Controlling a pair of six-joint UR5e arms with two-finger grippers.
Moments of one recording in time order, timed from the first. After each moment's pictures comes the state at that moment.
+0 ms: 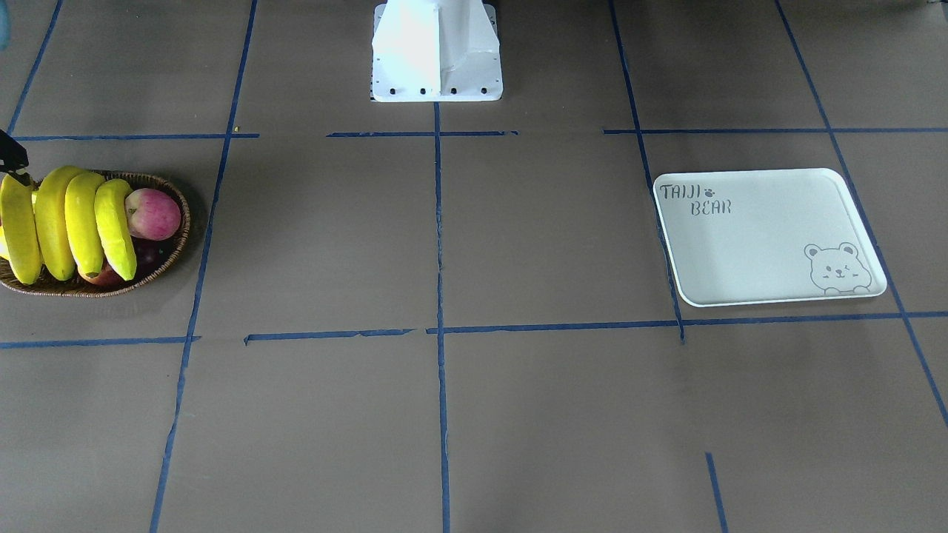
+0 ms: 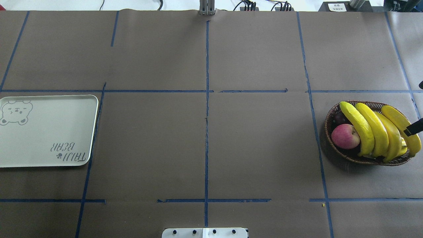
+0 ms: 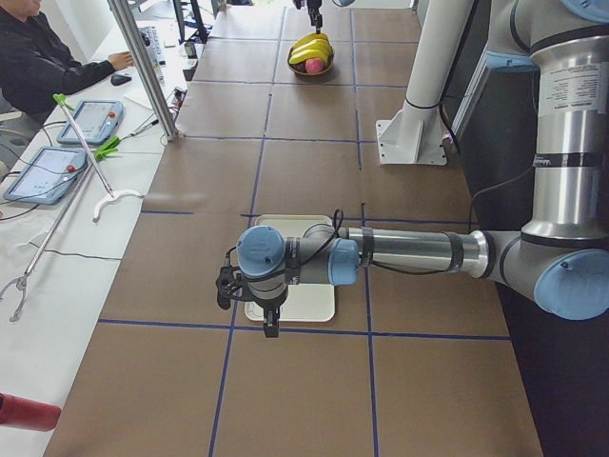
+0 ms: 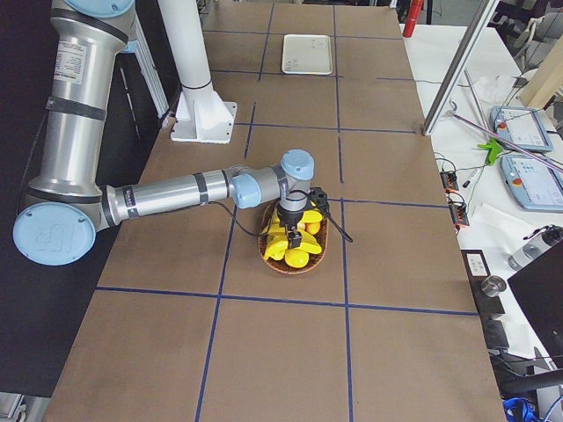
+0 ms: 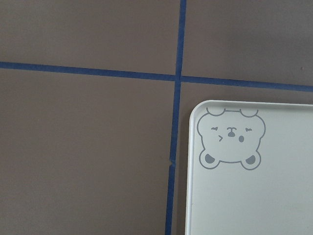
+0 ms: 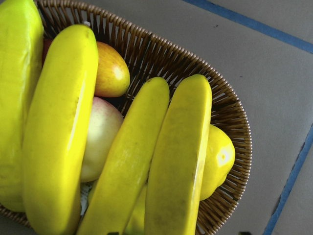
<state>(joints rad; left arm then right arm) -1.60 -1.50 -1.67 -1.54 -2.44 -0.05 1.13 -1.77 1.94 -1.47 2.23 0.14</state>
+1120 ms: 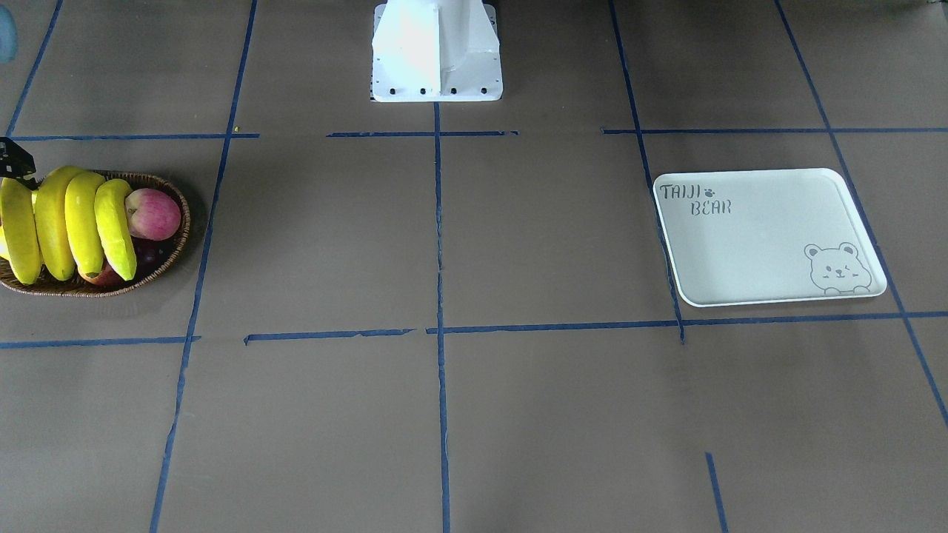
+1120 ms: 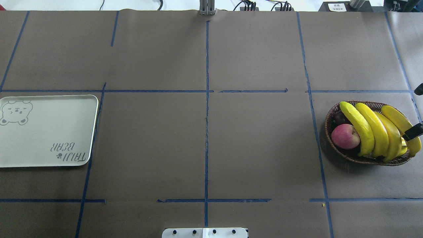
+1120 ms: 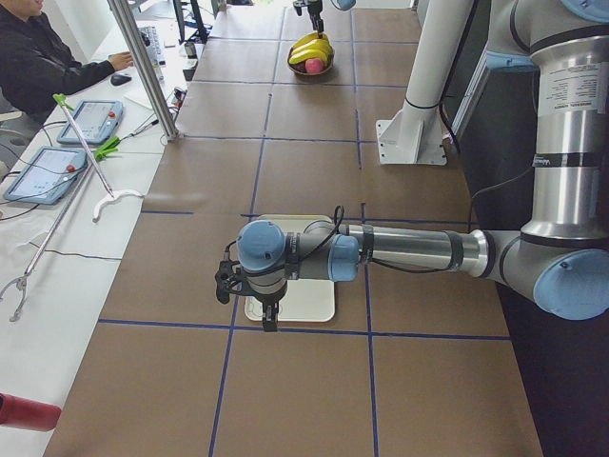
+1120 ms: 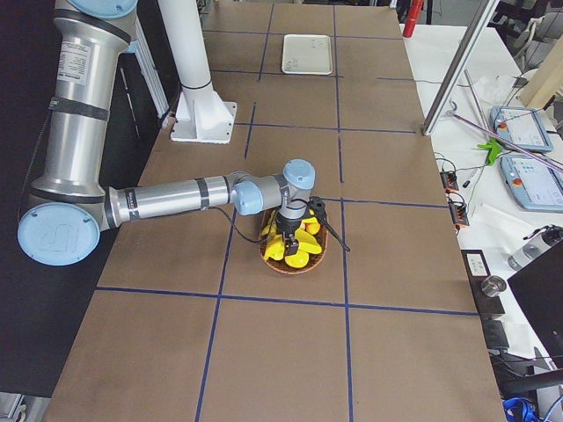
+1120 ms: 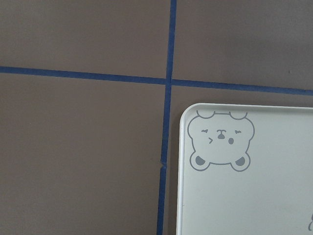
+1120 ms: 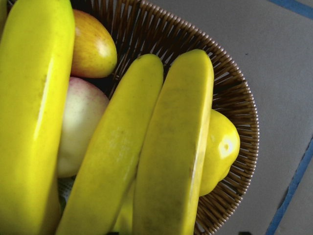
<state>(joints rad) -1.60 -1.50 -1.69 -1.54 -2.45 -0.05 1.10 -1.76 1.89 -1.47 2.23 0.15</state>
